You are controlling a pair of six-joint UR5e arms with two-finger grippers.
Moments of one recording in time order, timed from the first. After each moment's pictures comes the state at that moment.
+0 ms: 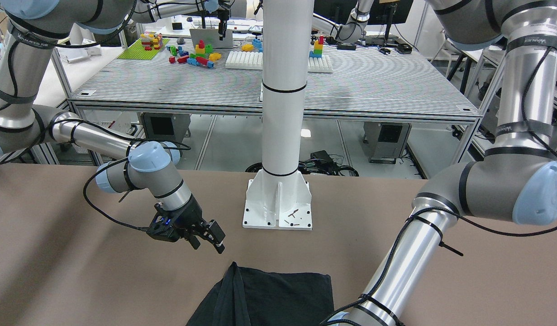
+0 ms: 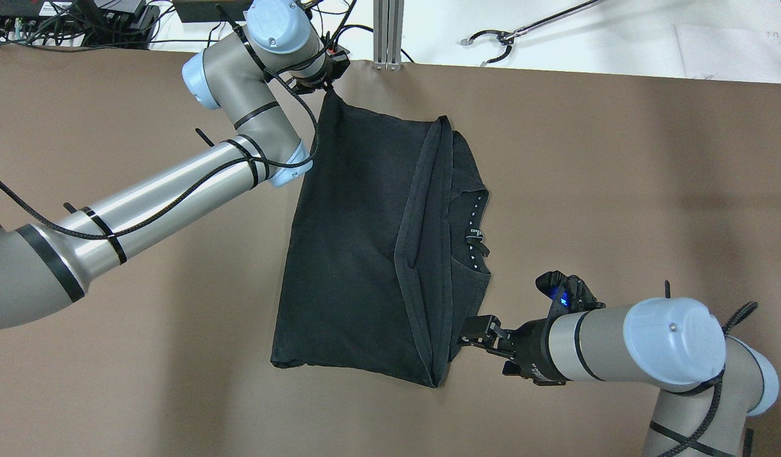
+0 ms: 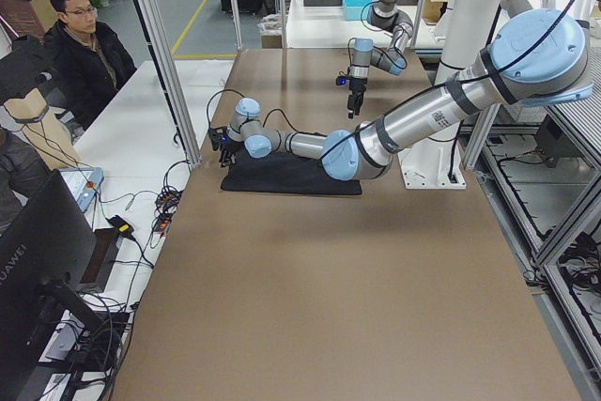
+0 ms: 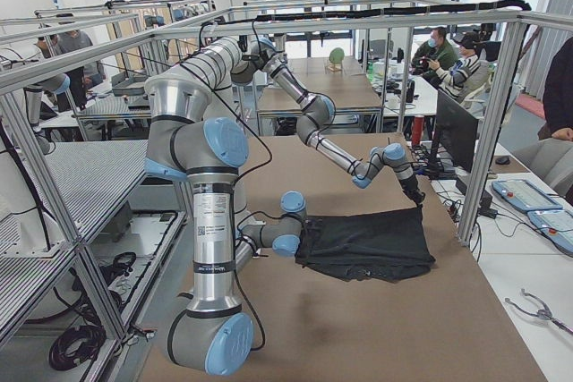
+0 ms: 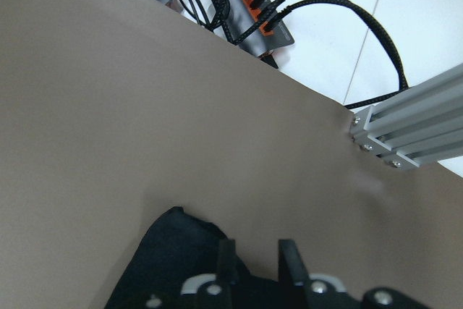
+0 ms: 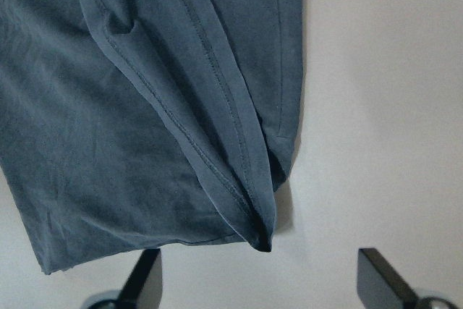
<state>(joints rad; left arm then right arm) -0.90 -2.78 -0.58 -2.35 -1.78 -1.51 0.46 -1.40 2.09 -1.11 1.85 1.79</state>
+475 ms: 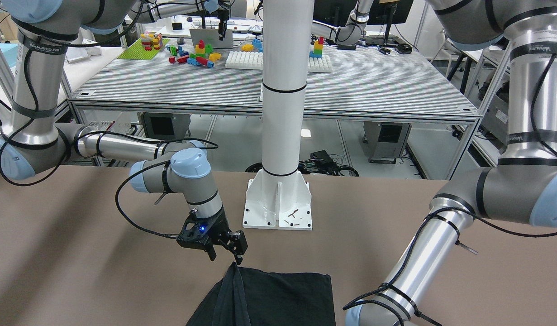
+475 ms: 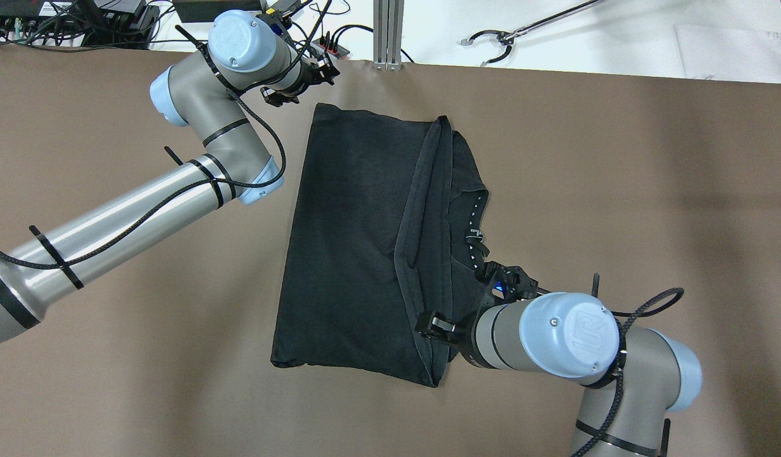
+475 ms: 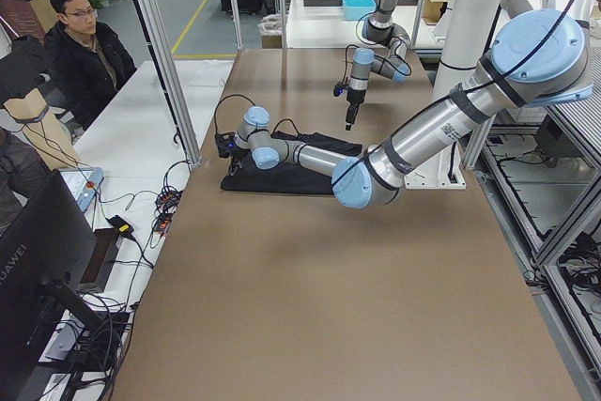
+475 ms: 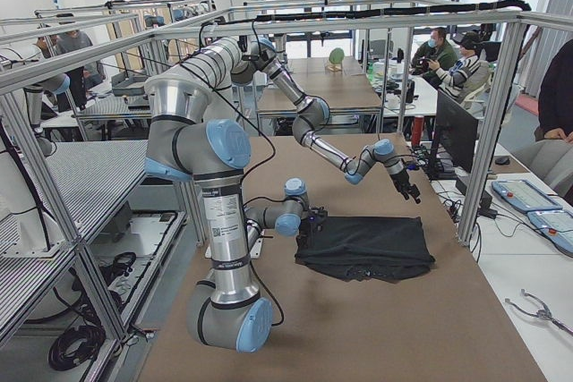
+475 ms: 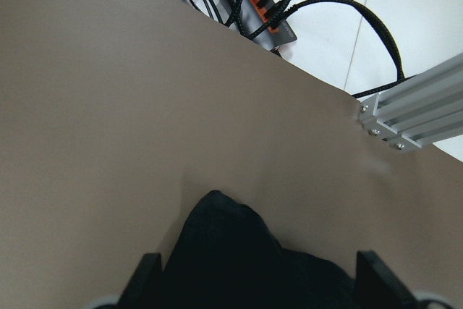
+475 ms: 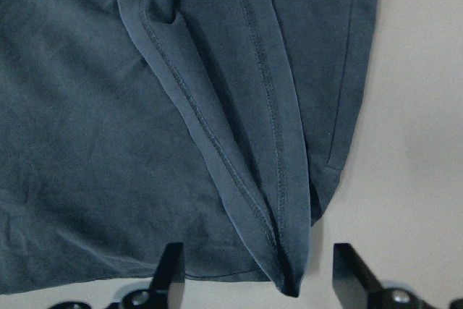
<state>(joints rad) -0.90 -2.60 -0.83 -2.35 -1.78 -1.50 0.41 -1.20 2.03 -1.39 1.75 1.63</state>
